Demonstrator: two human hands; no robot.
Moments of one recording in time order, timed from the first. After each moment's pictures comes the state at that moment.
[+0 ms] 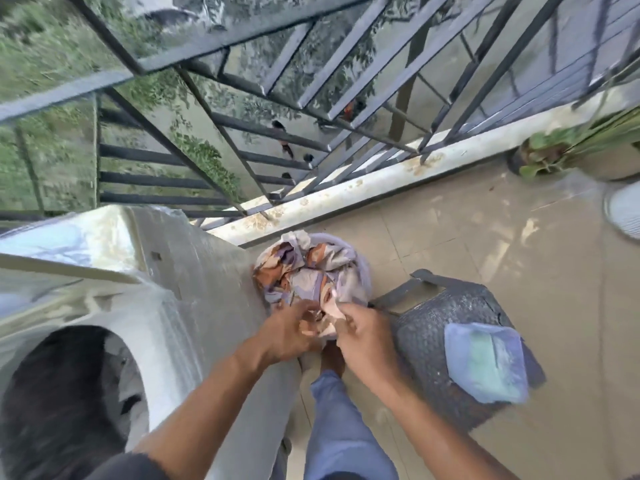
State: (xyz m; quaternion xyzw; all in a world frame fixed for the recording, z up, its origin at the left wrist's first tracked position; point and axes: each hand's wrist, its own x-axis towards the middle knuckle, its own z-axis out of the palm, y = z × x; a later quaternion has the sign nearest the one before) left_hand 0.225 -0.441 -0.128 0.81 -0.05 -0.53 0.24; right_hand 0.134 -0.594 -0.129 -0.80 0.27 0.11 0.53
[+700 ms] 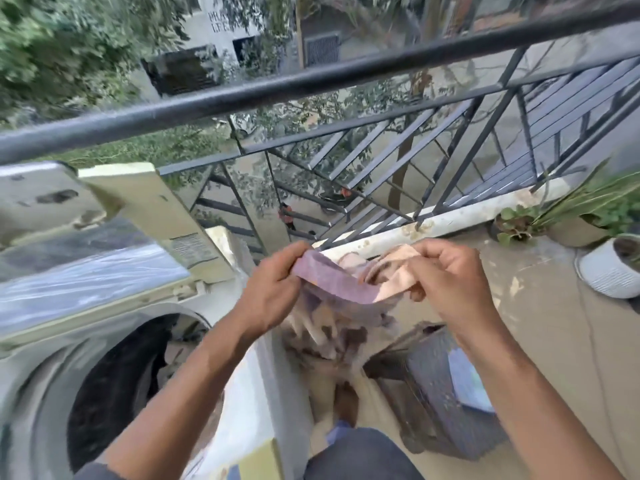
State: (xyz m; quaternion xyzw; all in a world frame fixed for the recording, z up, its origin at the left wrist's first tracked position) left_hand 0.229 -0.380 0.099 0.84 -0.21 -0.20 0.46; right_hand 0.131 -0.613 0.119 -0.77 0.23 -0.09 0.59
